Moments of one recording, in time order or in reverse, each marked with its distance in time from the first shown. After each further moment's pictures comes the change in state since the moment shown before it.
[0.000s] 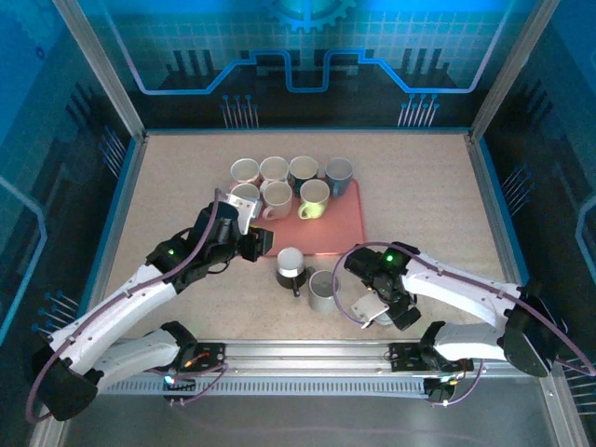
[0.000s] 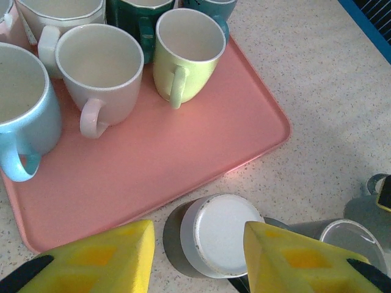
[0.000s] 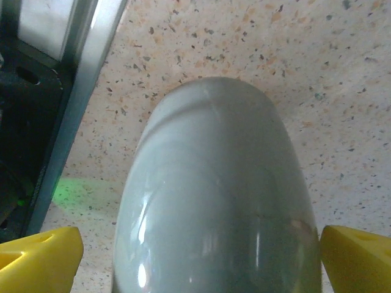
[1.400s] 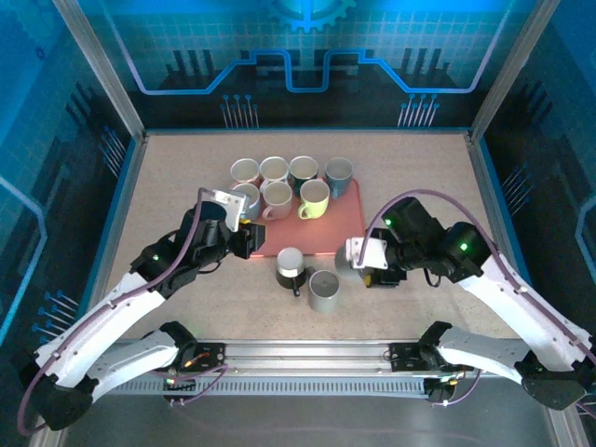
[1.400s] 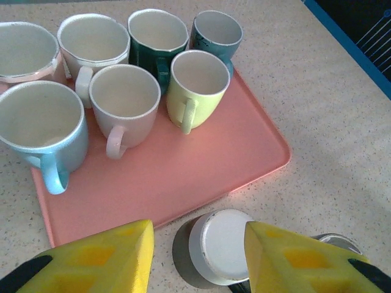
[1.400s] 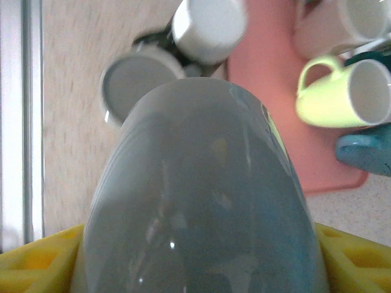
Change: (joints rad) left arm 0.000 -0.081 0.050 -0.053 -0.061 -0.001; right arm -0.138 -0.225 0.430 0.061 -0.307 0.478
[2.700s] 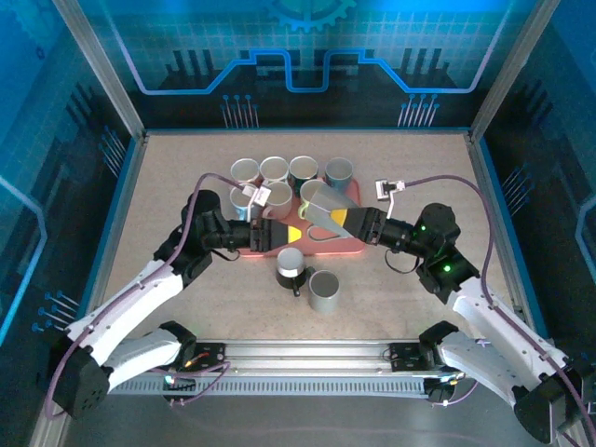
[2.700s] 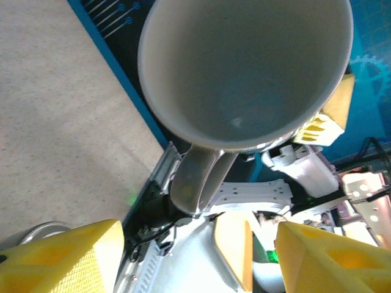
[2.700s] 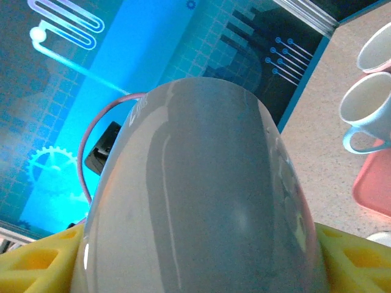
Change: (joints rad) left arm 0.132 0.145 -0.163 0.737 0.990 -0.580; right arm -0.248 -0.150 -0.564 1.420 -0.555 1.833
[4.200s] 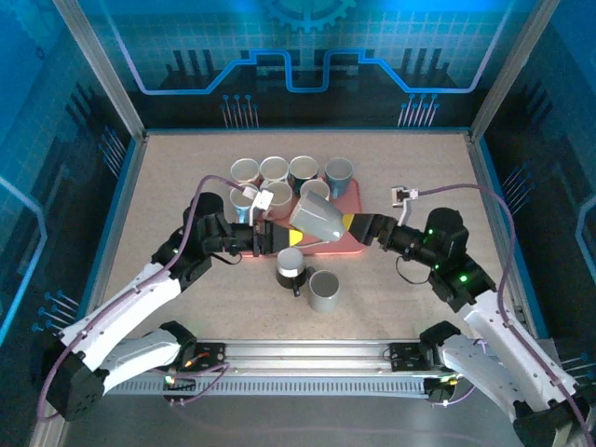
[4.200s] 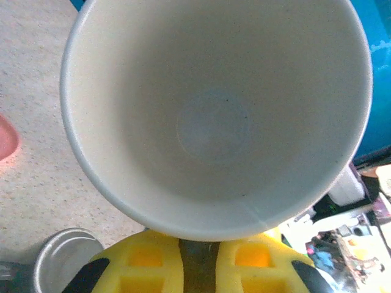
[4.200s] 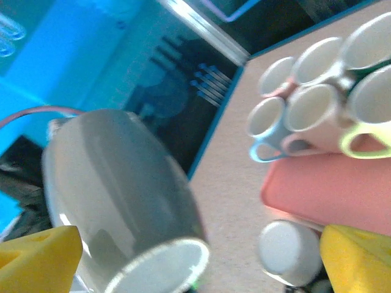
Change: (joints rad) left arm -0.054 -0.041 0.050 -0.169 -0.137 0.172; right arm -0.074 -0.118 0.056 -0.420 0.173 -0.270
